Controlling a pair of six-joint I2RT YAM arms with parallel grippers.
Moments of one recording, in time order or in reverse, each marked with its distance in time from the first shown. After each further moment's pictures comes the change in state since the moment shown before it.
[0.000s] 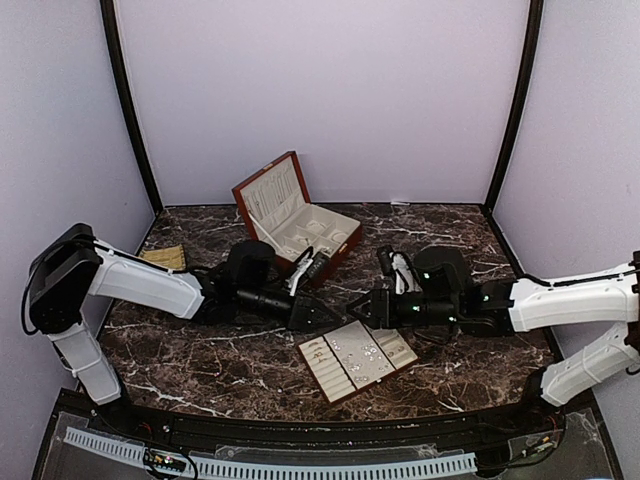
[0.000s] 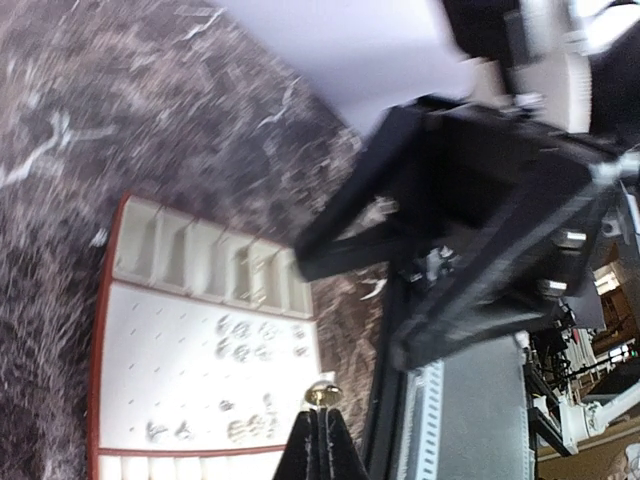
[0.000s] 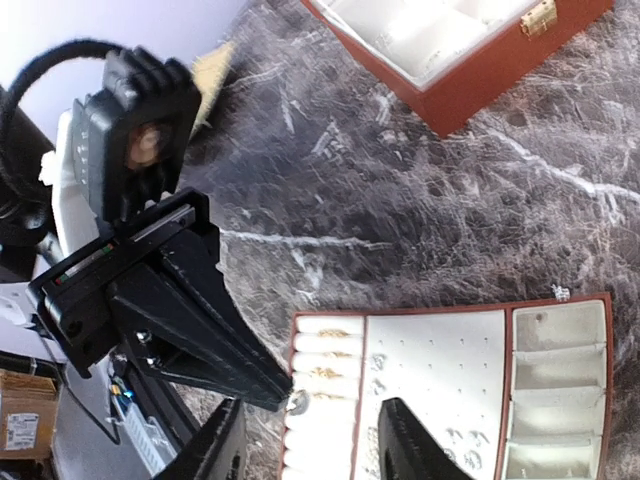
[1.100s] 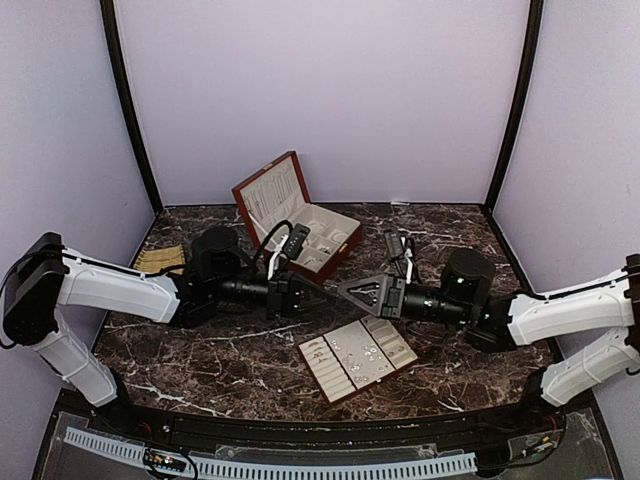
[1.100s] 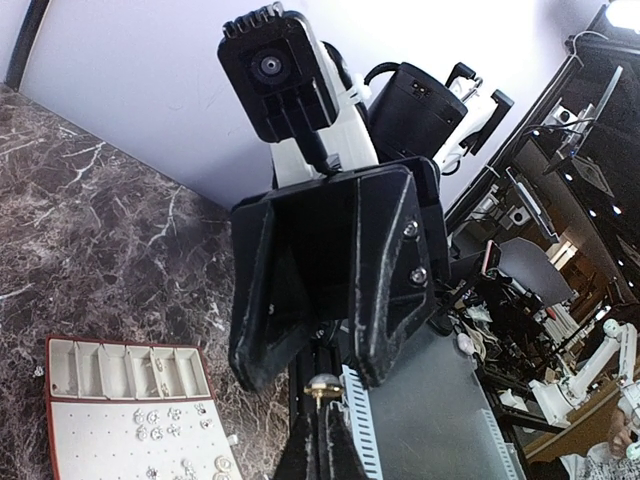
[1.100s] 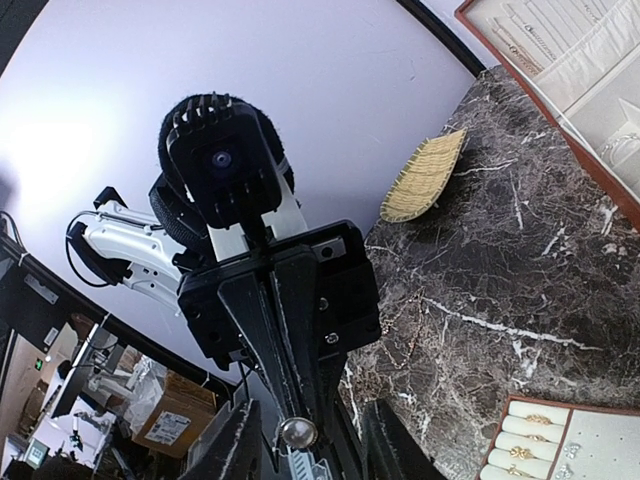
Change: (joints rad) left arm 0.006 -0.180 -0.106 0.336 0.145 -0.038; right arm -0.006 -0.024 -0.177 0.696 -0.263 0.159
